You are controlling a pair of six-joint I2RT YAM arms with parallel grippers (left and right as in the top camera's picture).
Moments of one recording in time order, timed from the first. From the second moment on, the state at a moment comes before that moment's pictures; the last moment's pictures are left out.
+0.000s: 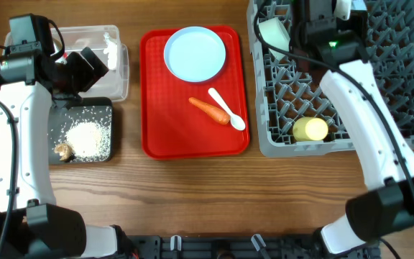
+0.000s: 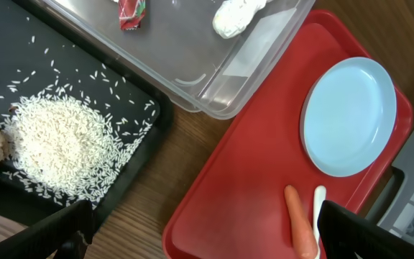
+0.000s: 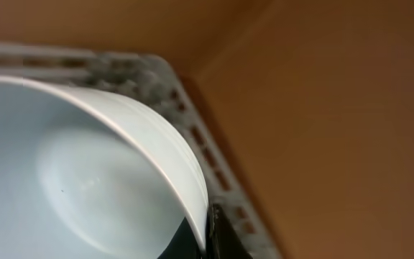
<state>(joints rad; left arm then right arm) 0.18 1.61 1.58 -1.15 0.14 -0.54 0.28 1.74 1.69 -0.75 1.11 -0.04</state>
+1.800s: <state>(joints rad) 0.18 1.61 1.58 -1.13 0.14 -0.55 0.23 2.22 1.70 -0.02 1.07 -1.04</state>
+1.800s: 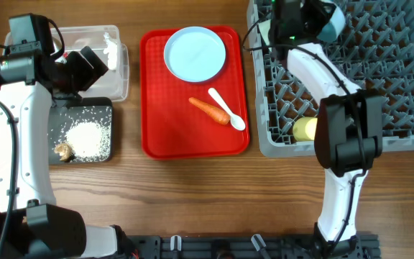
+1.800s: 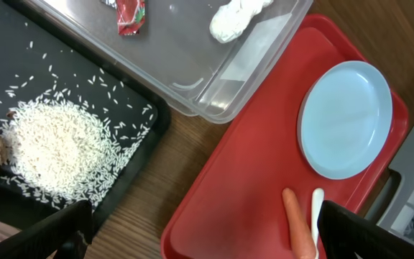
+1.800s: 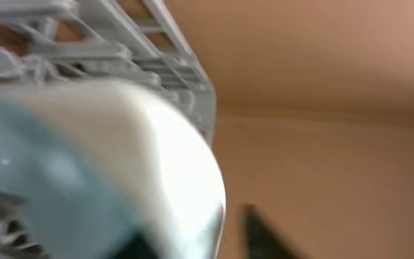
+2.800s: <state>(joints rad) 0.18 1.61 1.58 -1.13 0.14 -0.54 0.31 1.89 1.69 -0.20 0.76 -0.38</state>
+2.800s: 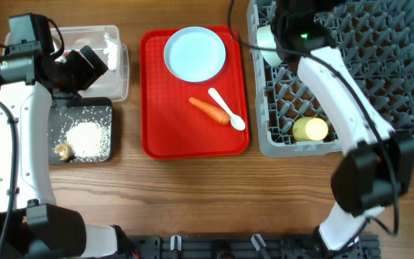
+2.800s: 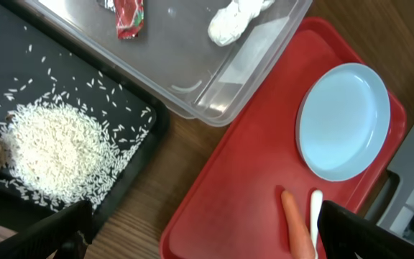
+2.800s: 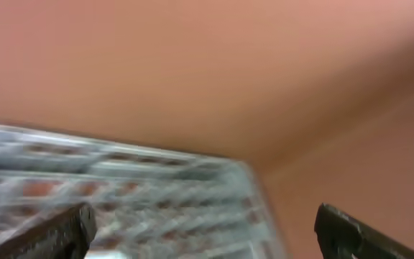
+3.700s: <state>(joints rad) 0.18 1.61 1.58 -1.14 0.14 -0.54 0.48 1.93 1.75 -0.75 -0.24 0.51</state>
